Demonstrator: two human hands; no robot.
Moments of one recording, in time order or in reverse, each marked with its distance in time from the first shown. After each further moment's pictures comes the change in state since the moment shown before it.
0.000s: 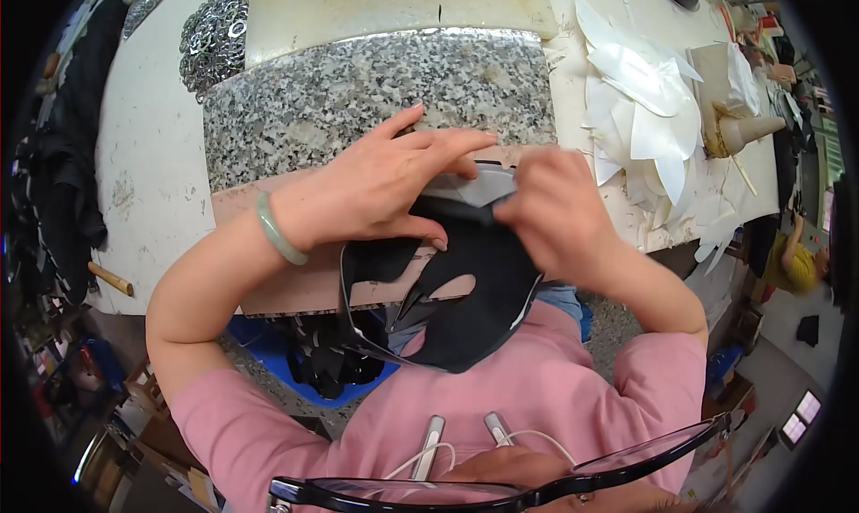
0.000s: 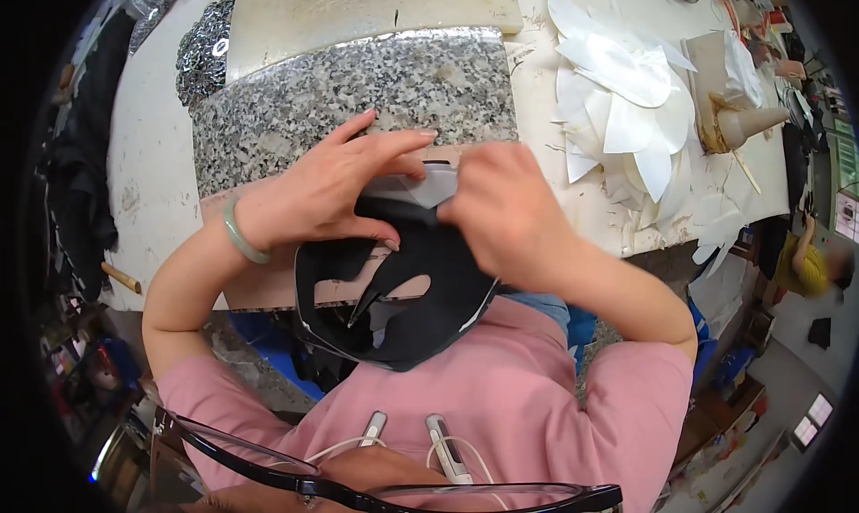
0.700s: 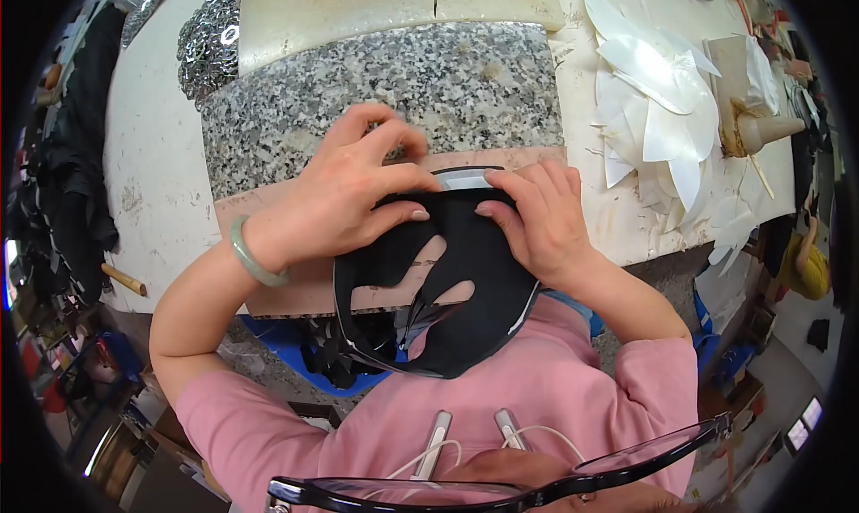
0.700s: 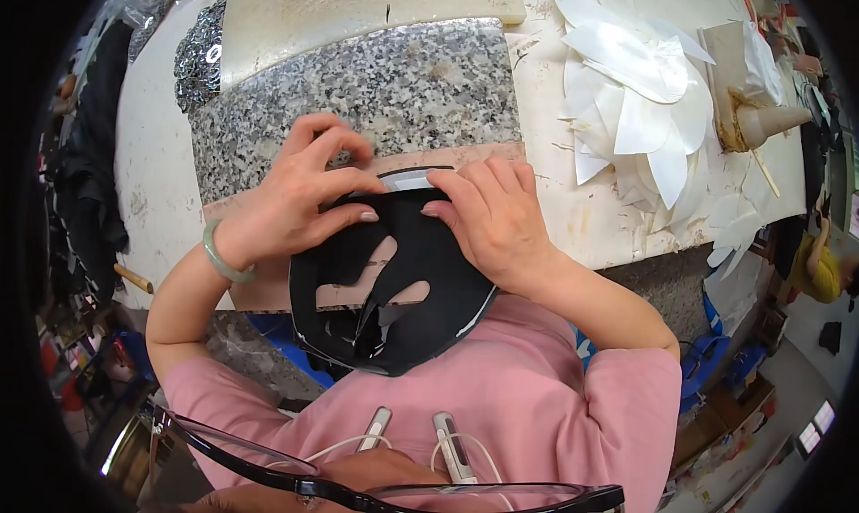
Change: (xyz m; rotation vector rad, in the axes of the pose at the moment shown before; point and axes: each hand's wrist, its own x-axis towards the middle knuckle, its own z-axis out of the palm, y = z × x) left_hand -0.014 0.002 -0.008 0.152 0.130 -0.096; right_hand -0.018 0.004 0.046 -0.156 0.208 0.202
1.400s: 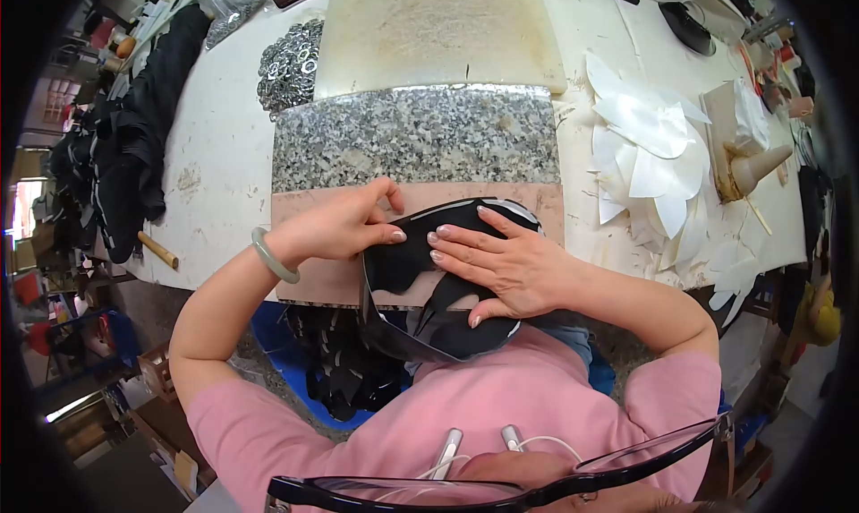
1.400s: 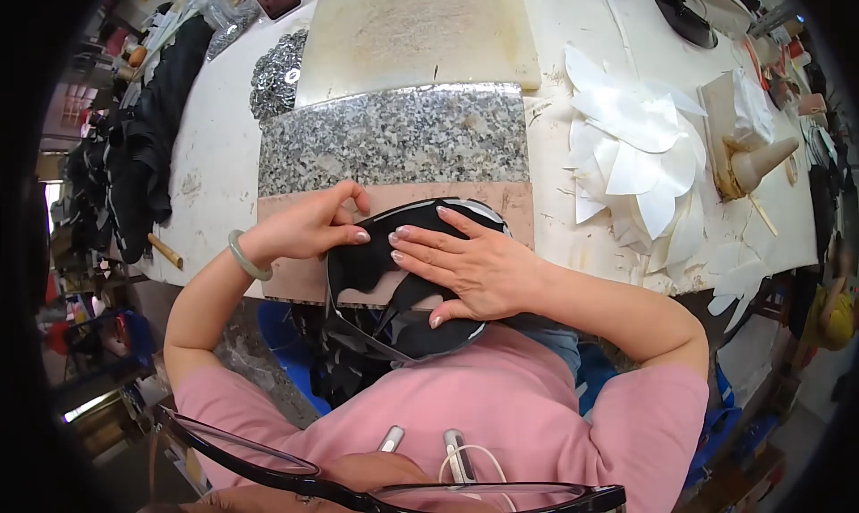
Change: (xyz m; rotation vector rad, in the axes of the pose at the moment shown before) left_hand -0.038 0.022 -0.020 -0.442 -0.267 -0.689; right_hand 0.008 -0.006 -0.012 0.022 -0.606 -0.563
